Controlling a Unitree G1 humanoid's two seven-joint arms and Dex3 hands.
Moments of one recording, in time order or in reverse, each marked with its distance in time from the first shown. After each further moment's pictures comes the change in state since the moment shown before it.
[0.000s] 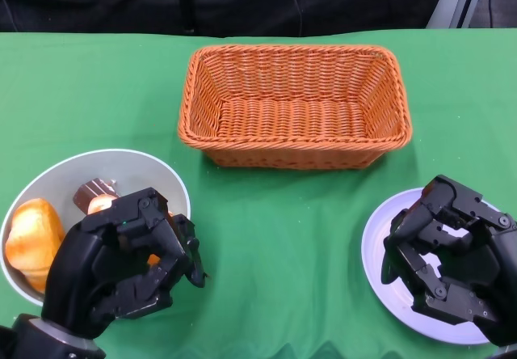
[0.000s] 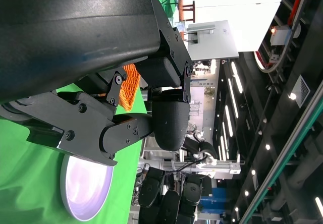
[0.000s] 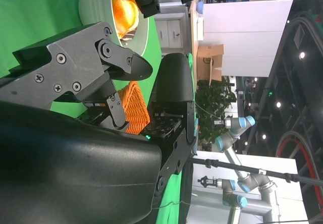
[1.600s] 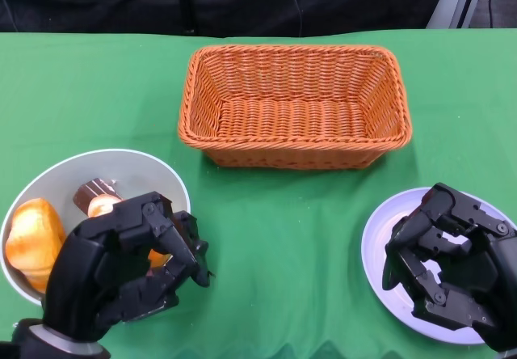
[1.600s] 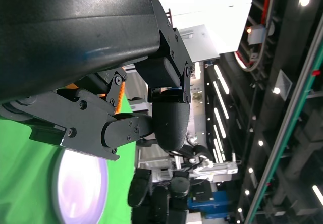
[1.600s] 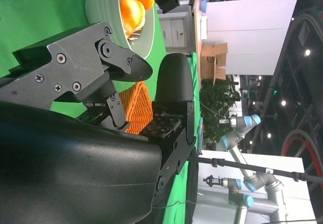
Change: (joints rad) left arm 0.025 -0.025 -0.015 -0.042 0.043 -0.125 0.037; right arm 0.004 0.002 -0.002 0.051 -0.008 -0.035 0.008
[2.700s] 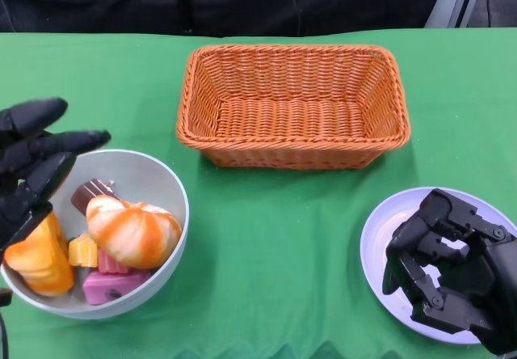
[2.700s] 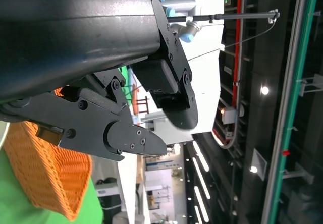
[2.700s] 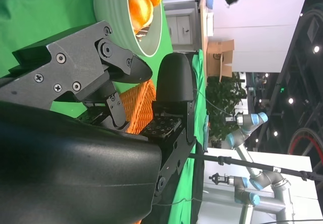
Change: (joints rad) left arm -0.135 0.094 0.270 -0.048 -0.088 0.119 0.190; right arm 0.001 -0.001 0.000 0.031 -0.013 -0.006 -0.002
